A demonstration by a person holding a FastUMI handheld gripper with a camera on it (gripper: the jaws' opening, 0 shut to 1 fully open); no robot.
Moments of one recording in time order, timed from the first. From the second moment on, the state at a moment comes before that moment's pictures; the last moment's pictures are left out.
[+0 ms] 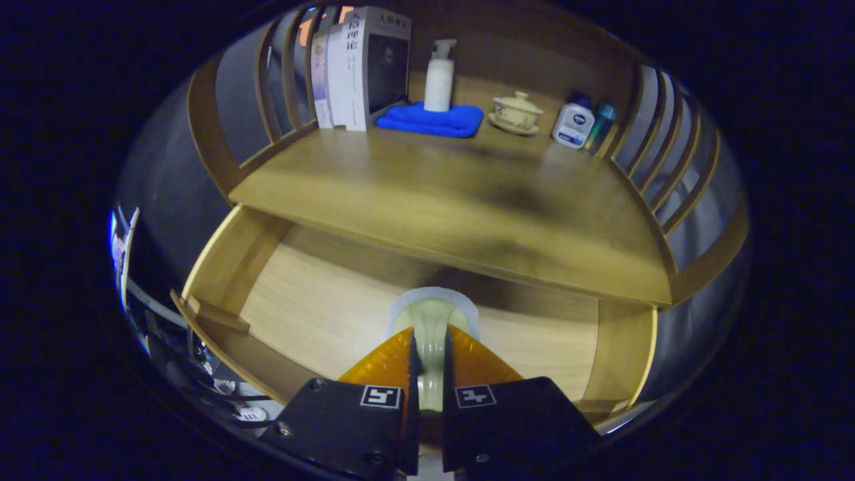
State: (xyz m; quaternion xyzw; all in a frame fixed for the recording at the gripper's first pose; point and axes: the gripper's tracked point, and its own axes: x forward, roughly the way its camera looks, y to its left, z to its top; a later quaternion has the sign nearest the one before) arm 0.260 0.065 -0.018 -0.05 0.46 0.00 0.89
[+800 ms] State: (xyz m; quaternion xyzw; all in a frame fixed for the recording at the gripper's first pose) arm 0.340 0.059 0.079 0.06 0.37 -0.03 0.93
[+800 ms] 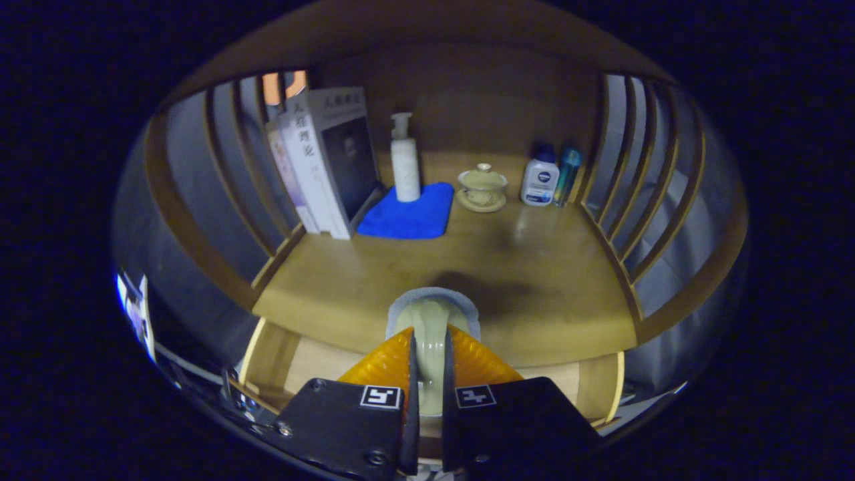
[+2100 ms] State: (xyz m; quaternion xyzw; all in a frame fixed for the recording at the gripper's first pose) arm 0.405 0.046 0.068 0.06 0.28 -0.06 0.96
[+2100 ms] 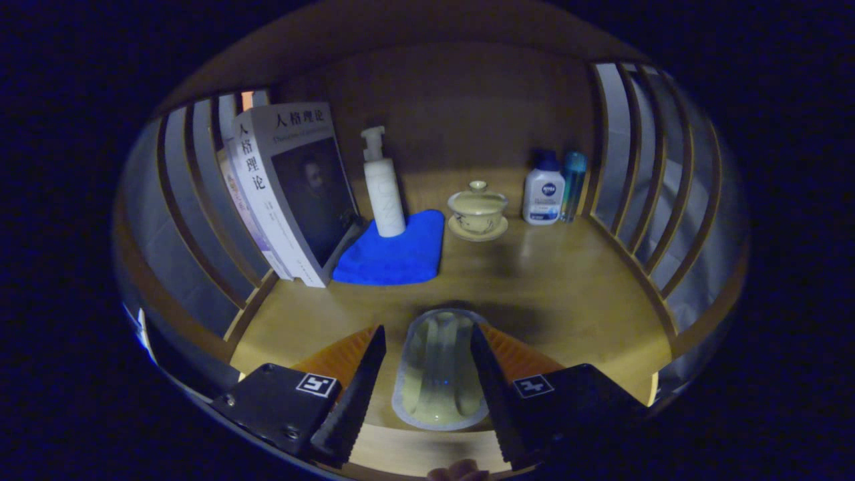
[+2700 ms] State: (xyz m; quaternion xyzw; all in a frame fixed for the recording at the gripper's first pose) arm 0.234 0.056 0.136 -0.01 0.01 -0.04 1.00
